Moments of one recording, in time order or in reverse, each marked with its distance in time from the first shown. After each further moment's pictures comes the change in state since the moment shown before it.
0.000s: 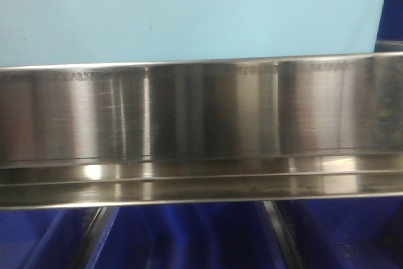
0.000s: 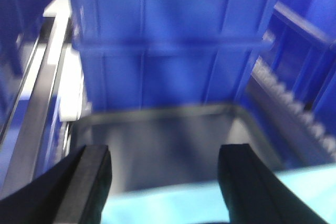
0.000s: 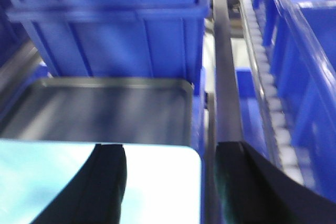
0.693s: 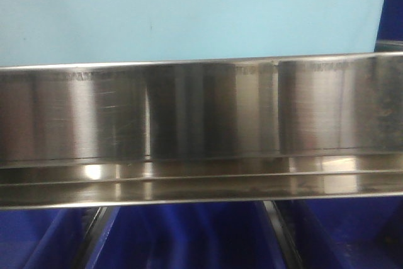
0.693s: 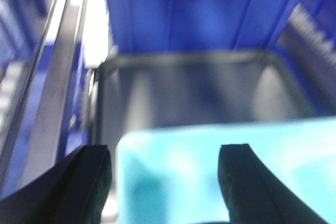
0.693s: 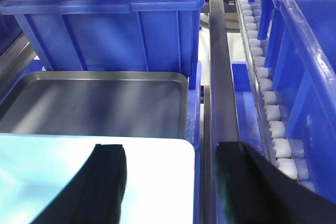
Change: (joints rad) left arm 0.000 0.000 0.000 -0.002 0.194 0.000; right arm 0.000 0.000 0.000 0.000 0.046 0.000
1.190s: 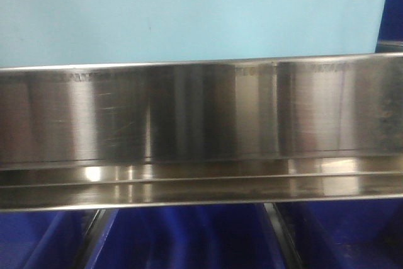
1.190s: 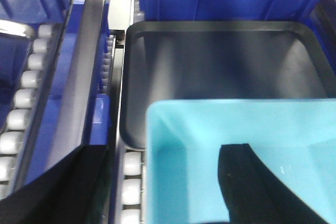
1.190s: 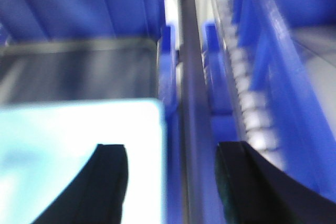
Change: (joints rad) left arm 0.000 0.049 -0.161 -0.010 0.232 0.007; right arm 0.000 0.049 -0.168 0.089 0.293 -0.064
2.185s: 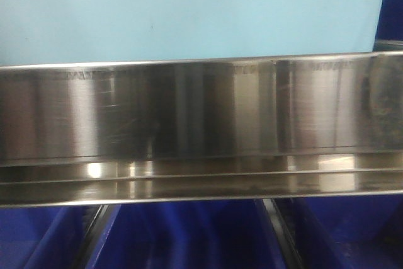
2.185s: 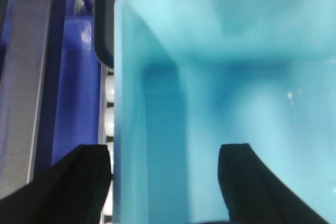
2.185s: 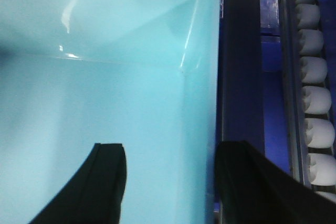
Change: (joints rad) left arm 0.000 0.035 0.200 -0.099 0.011 0.009; right arm 0.001 0.091 0.148 0.099 0.011 -0.056
